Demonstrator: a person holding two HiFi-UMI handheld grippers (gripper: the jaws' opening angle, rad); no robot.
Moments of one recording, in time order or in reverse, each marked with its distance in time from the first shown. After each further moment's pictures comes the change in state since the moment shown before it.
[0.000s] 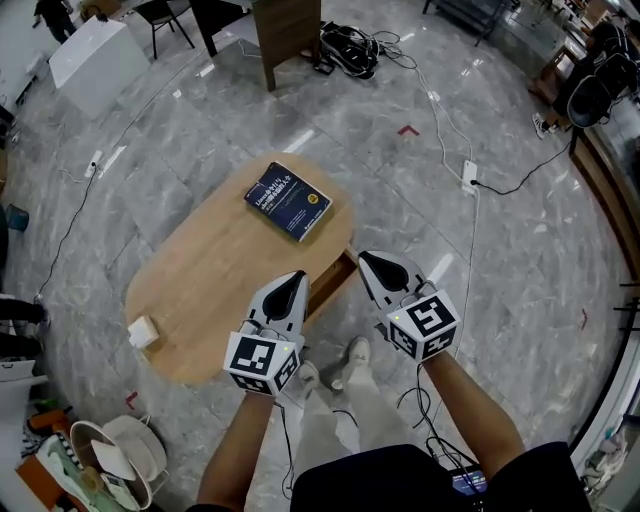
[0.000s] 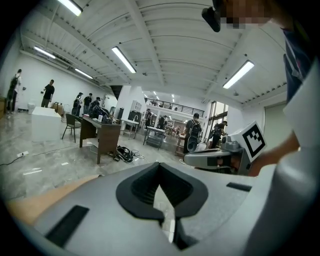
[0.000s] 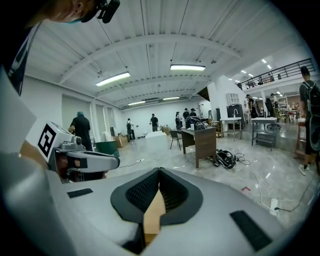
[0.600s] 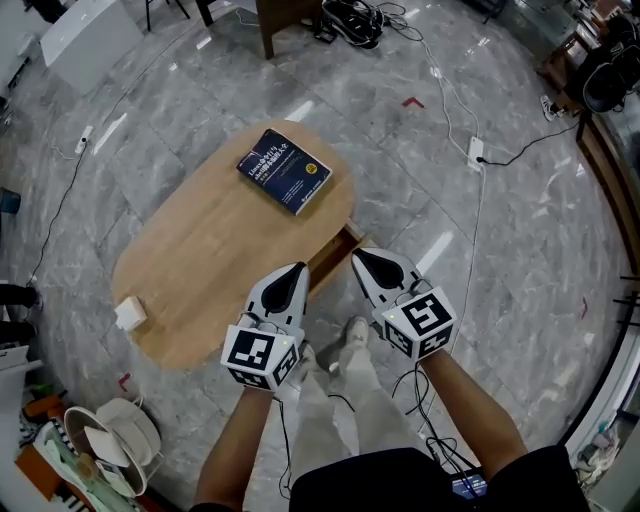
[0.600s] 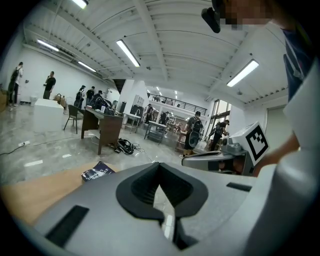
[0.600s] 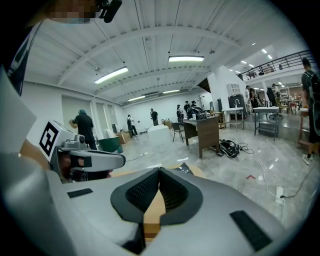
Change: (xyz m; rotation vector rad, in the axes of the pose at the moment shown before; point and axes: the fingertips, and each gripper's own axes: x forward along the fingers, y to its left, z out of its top) left arm 0.007 0.005 -0.062 -0.047 0.053 0.005; right arm 0.013 0.012 -0.068 0.043 0.068 0.037
